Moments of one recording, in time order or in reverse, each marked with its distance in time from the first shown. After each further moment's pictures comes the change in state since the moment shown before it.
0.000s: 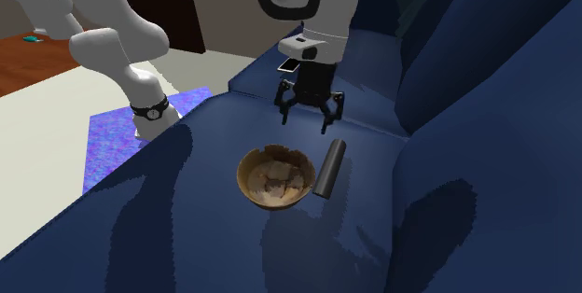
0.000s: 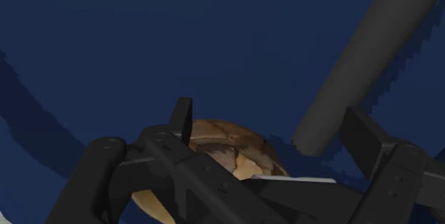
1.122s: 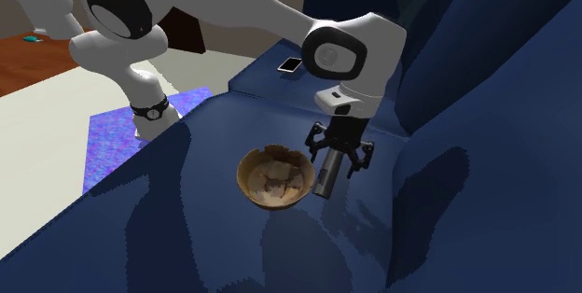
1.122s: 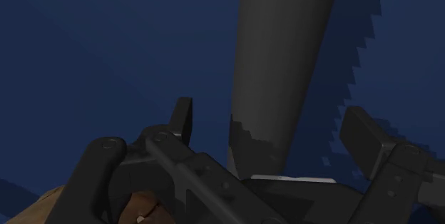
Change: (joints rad) arm 0.197 0.393 -0.142 0.396 -0.140 -0.069 0.199
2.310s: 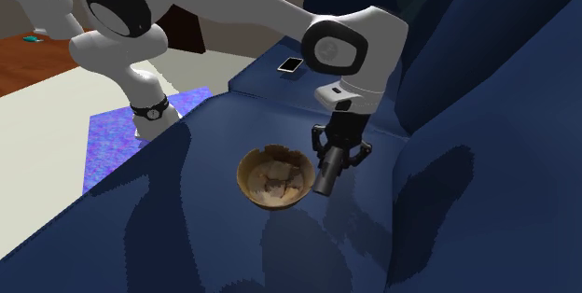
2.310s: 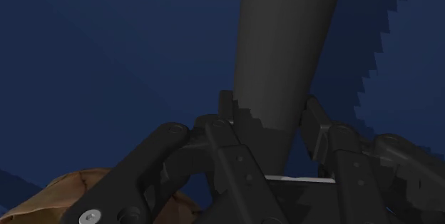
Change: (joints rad) arm -0.001 -0.011 0.004 0.008 0.005 -0.015 -0.007
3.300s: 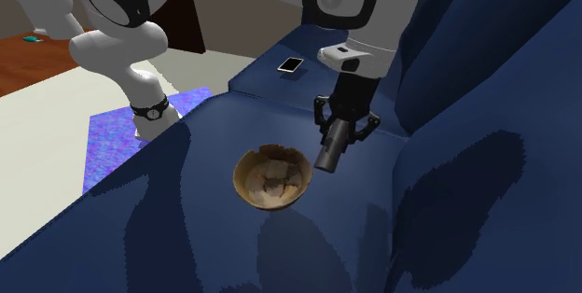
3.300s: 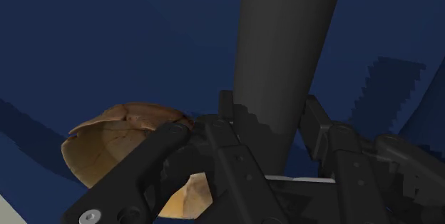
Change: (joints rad) arm 0.016 -0.056 0.021 0.113 0.036 -0.151 -0.054
